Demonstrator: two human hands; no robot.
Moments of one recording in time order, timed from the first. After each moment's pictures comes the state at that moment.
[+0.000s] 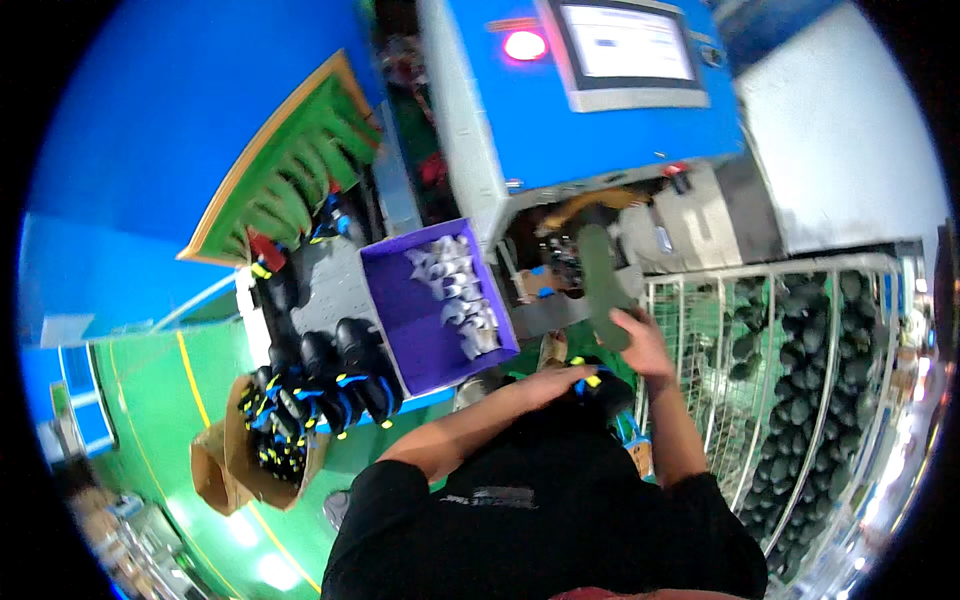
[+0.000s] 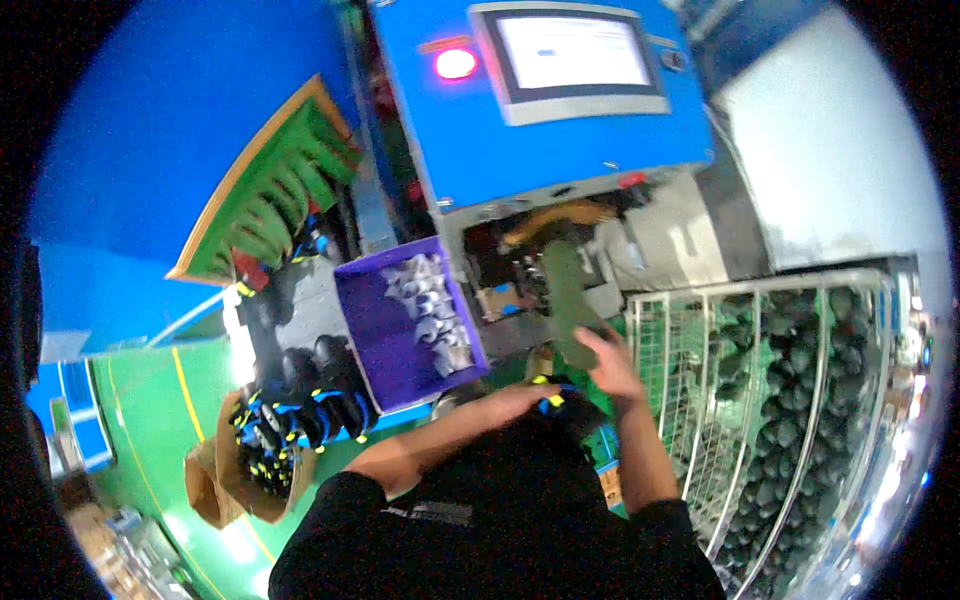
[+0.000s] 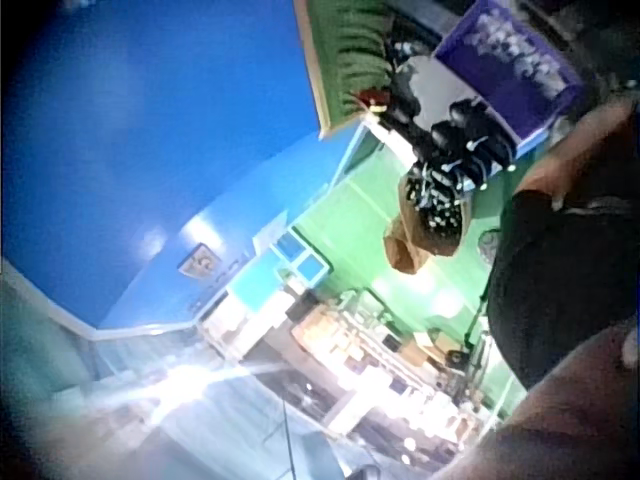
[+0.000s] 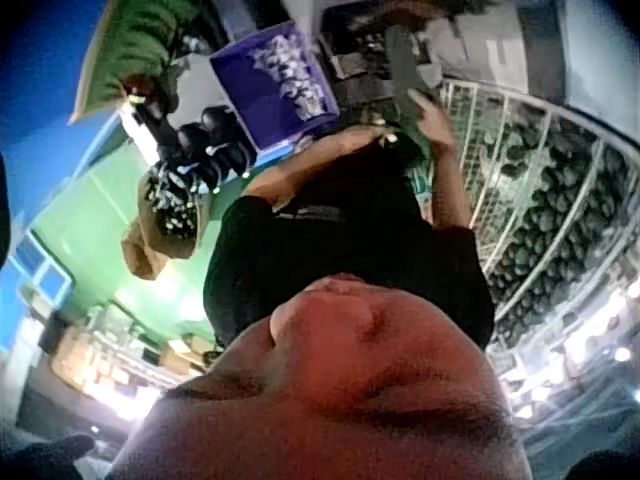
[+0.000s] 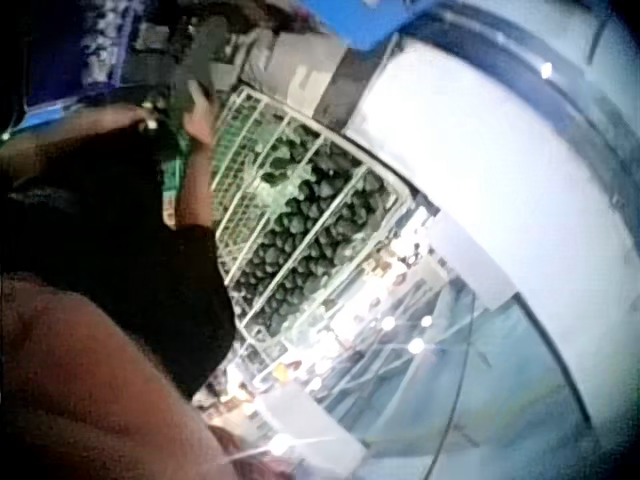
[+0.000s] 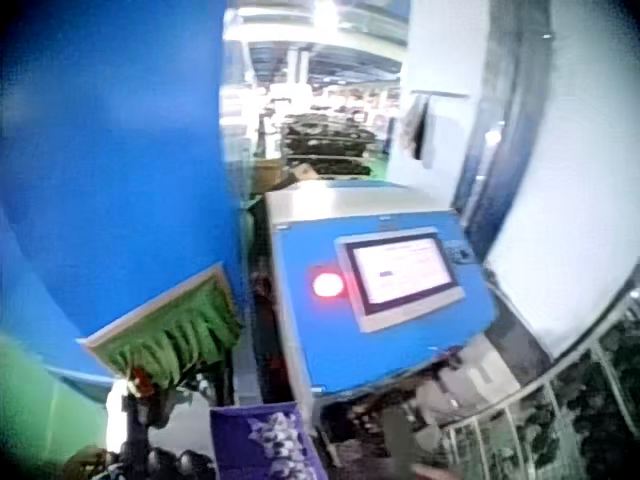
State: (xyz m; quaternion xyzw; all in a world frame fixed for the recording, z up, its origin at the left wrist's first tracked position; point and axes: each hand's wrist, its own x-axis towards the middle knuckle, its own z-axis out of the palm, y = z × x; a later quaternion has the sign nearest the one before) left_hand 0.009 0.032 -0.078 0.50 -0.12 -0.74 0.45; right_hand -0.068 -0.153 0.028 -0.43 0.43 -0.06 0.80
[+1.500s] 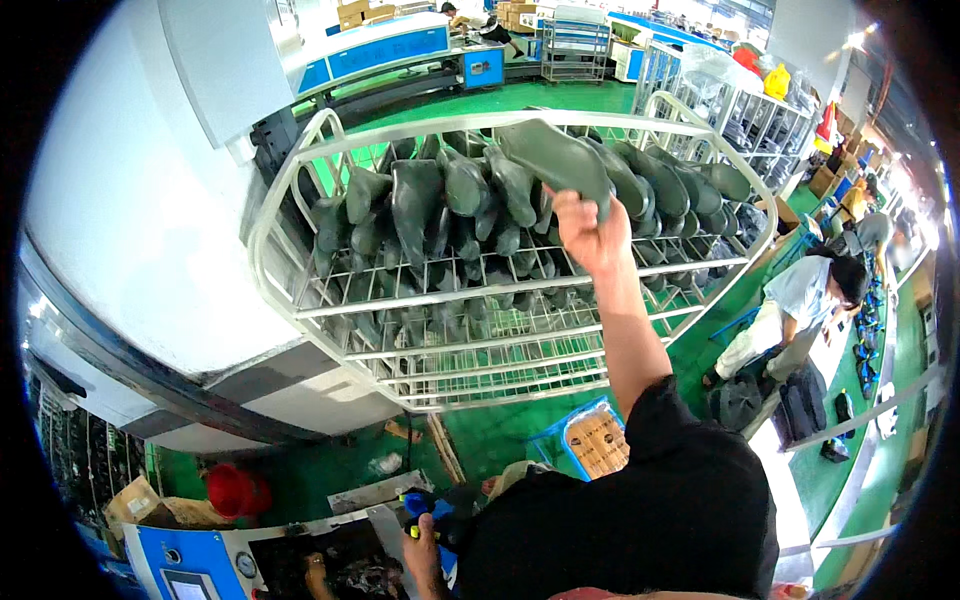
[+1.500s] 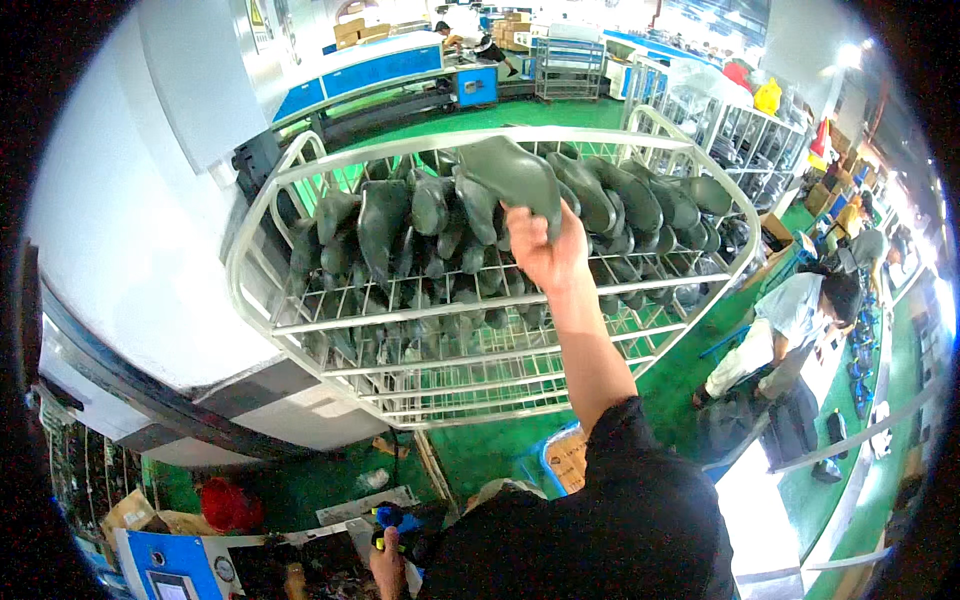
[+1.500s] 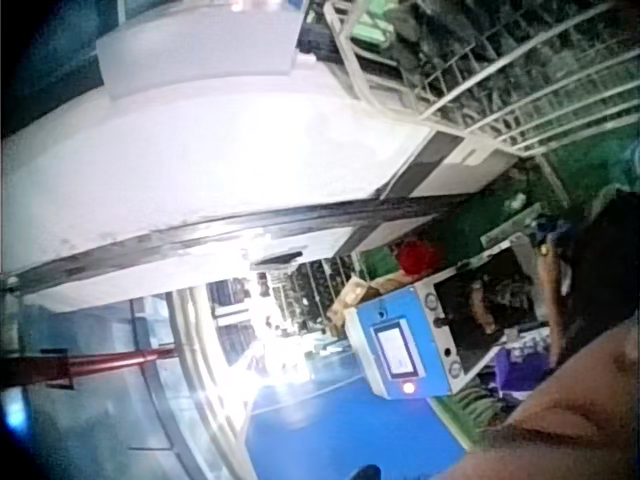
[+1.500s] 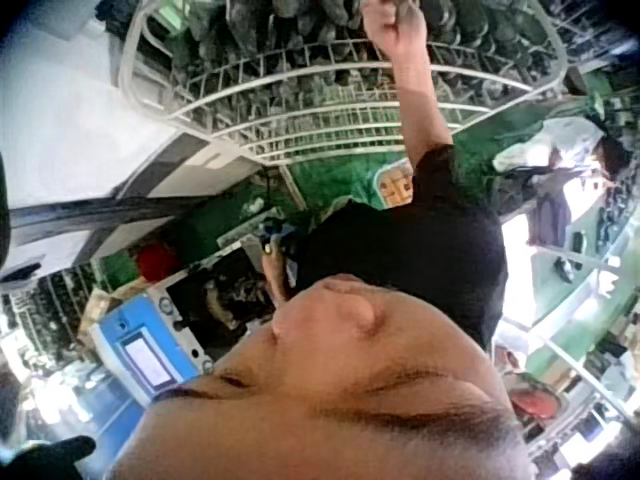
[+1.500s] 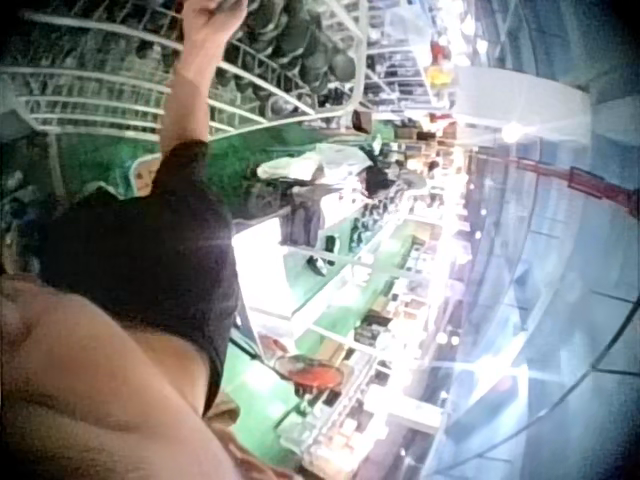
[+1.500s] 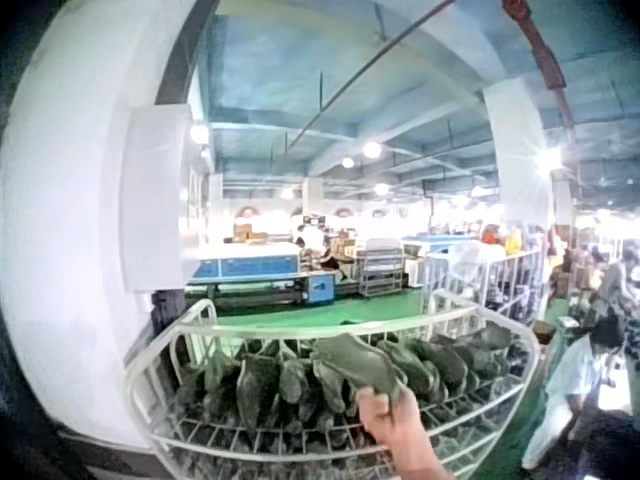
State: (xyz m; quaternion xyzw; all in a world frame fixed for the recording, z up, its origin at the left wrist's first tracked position) left_hand -0.097 -0.184 -0.004 0.76 -0.46 -0.43 0.18; right_hand -0.648 -0.341 0.258 -0.09 -0.07 -0.71 0.70
